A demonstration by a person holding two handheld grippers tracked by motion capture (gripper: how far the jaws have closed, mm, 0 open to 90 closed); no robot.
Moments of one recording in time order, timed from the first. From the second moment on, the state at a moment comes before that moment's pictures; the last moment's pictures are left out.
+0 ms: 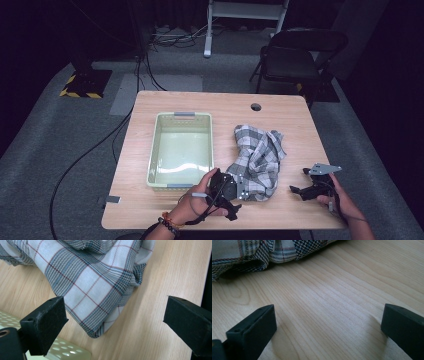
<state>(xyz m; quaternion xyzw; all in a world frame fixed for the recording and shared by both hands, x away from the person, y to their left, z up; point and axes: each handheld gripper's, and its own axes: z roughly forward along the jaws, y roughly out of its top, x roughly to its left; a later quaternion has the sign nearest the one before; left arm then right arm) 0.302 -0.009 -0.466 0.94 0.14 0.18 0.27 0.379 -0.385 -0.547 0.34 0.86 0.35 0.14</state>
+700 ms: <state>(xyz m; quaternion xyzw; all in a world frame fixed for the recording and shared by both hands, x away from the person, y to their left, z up) 0.277 0.020 -0.481 0.94 0.13 0.17 0.25 0.379 -0.385 -0.547 0.34 0.86 0.35 0.14</state>
